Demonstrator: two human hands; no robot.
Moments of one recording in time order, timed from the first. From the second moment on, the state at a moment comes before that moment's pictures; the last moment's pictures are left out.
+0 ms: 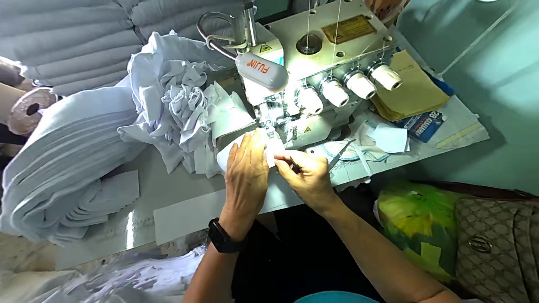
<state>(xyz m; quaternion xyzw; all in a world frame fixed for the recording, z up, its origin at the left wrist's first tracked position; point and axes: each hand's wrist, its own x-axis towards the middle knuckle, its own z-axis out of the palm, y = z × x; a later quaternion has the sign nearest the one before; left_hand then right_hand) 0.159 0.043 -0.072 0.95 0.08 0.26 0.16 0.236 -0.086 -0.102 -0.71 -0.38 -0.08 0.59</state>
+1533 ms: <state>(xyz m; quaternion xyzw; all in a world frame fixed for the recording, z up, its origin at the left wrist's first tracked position) -0.067 0.149 -0.135 0.88 0.31 0.24 0.26 0.291 -0.187 -0.059 -0.62 -0.20 0.13 0.75</state>
